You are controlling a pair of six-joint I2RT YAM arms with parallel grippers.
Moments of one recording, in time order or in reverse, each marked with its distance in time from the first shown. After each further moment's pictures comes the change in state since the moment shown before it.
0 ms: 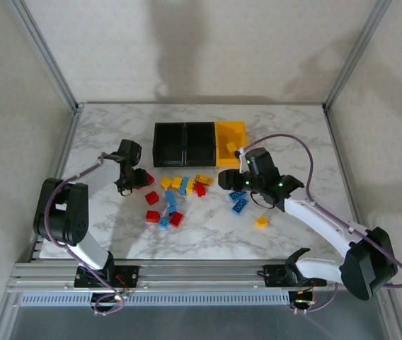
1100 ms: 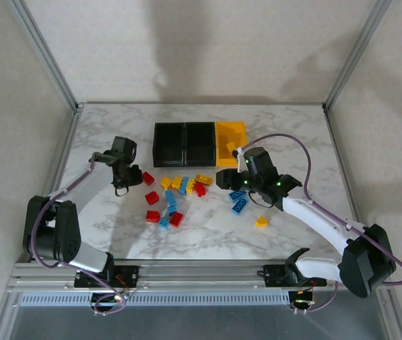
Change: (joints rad) left arm -0.015 -0.160 0.025 -0.078 0.033 0.009; right arm 0.005 0.020 0.000 0.042 -0.039 0.007
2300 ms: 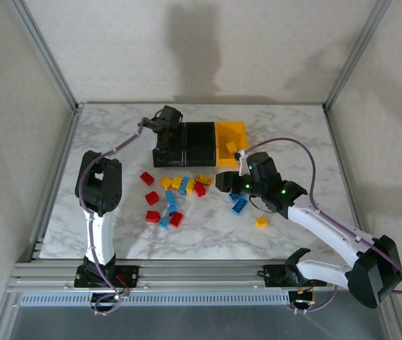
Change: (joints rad) left arm -0.221 0.575 0.675 -0.031 -0.143 -0.104; right arm 0.039 -0.096 -0.046 0.024 0.007 0.072
